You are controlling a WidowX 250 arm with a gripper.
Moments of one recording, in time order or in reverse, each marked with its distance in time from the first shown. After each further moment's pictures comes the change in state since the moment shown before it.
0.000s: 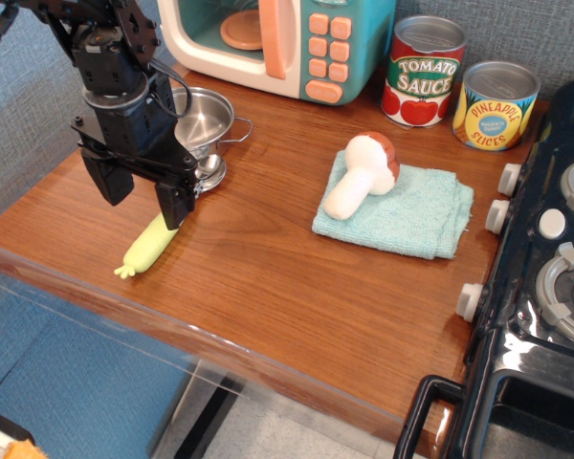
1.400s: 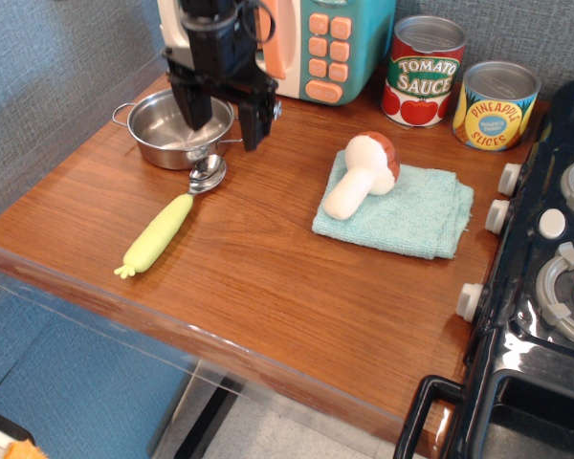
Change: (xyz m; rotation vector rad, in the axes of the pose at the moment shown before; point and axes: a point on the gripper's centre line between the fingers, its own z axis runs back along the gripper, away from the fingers) arm 0.099 -0.012 0.003 -0.022 -0.043 -0.027
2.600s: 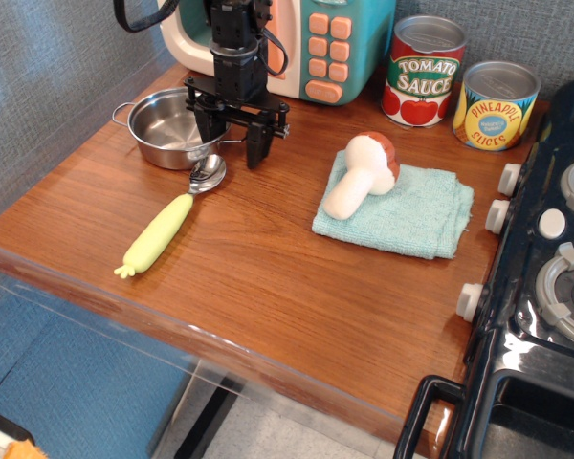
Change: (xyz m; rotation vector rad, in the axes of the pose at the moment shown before) arm 0.019 0.016 -0.066 0.008 0.177 0.073
